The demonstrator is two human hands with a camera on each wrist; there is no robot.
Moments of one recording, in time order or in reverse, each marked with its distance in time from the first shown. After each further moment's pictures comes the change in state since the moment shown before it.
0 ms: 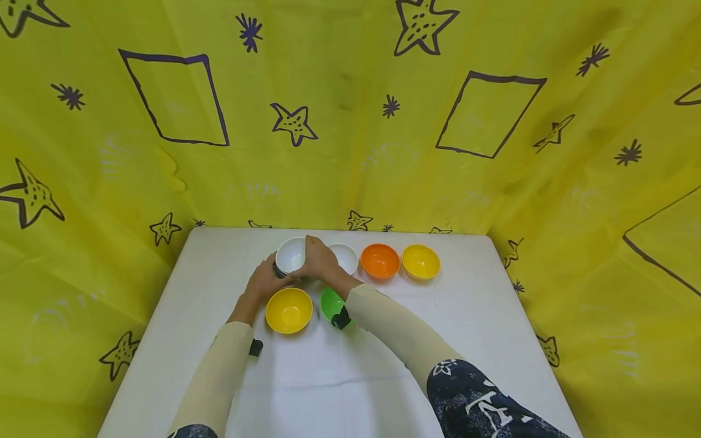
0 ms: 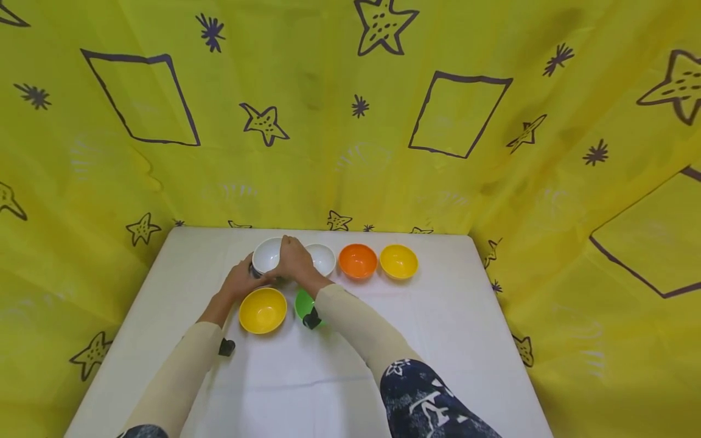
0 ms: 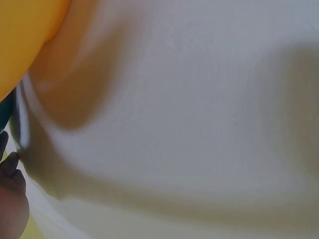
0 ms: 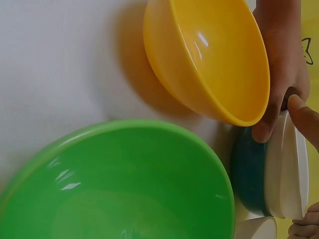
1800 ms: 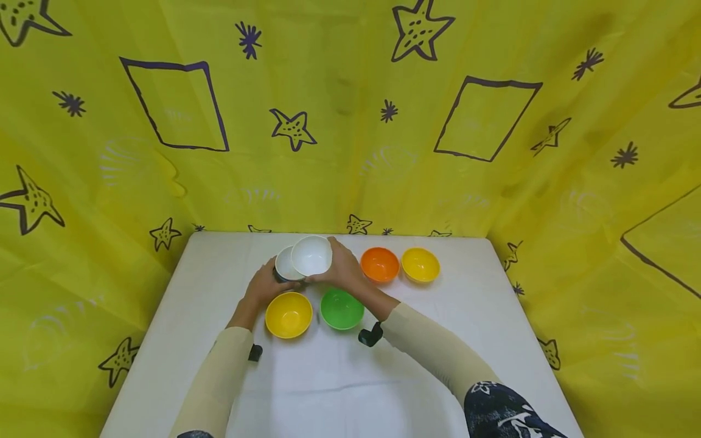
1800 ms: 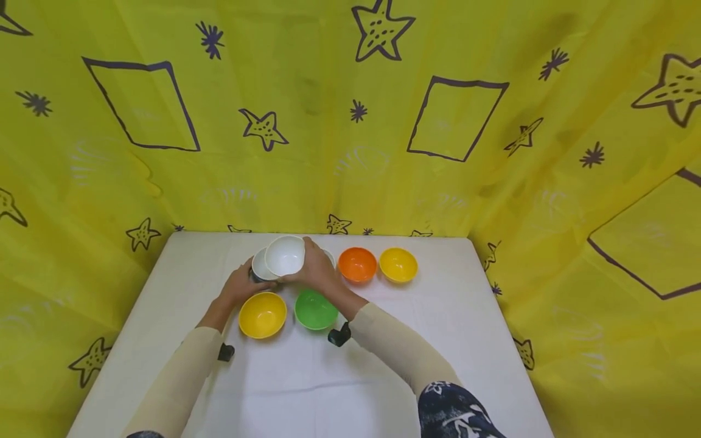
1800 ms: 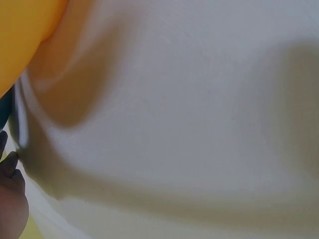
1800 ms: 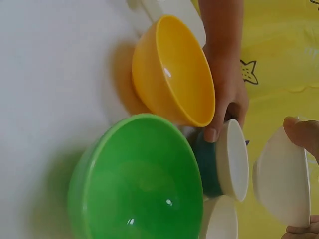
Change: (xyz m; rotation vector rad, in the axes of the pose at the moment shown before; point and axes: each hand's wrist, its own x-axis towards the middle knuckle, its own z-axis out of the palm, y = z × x) left_hand 0.002 -0.005 0.004 -0.022 -0.001 -0.009; right_hand -0.052 0.037 -0.037 0.316 0.172 -0.131
